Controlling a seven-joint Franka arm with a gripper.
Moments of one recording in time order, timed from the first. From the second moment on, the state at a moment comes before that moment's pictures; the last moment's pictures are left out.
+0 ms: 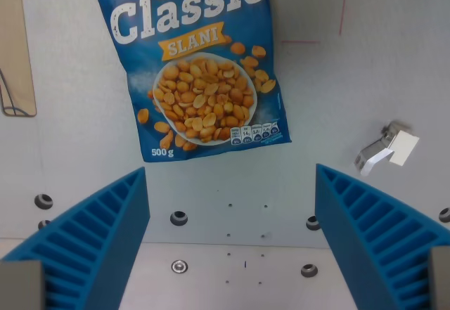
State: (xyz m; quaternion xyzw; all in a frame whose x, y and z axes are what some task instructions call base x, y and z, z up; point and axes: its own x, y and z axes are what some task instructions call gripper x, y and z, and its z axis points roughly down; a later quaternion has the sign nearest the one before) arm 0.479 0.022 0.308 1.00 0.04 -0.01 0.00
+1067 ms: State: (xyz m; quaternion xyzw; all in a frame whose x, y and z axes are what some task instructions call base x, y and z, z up) arm 0.479 0.022 0.308 0.99 0.12 -0.01 0.00
